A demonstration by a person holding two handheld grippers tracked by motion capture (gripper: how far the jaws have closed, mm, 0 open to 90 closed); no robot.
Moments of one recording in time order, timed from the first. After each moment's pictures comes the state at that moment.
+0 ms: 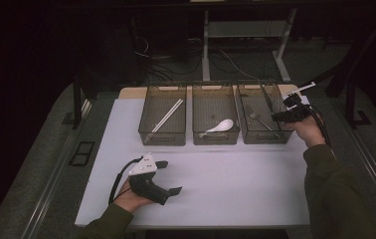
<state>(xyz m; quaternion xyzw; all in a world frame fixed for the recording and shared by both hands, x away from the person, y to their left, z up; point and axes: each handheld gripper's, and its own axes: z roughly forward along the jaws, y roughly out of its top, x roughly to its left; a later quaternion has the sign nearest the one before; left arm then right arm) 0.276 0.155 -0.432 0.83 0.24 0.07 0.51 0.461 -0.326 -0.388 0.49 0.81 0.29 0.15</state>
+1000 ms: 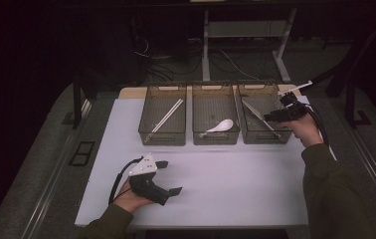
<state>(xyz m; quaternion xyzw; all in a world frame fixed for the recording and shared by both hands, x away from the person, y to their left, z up) 0.276 0.155 -0.431 0.83 0.24 0.07 0.51 0.462 -0.314 -0.384 0.49 0.80 0.32 0.12</state>
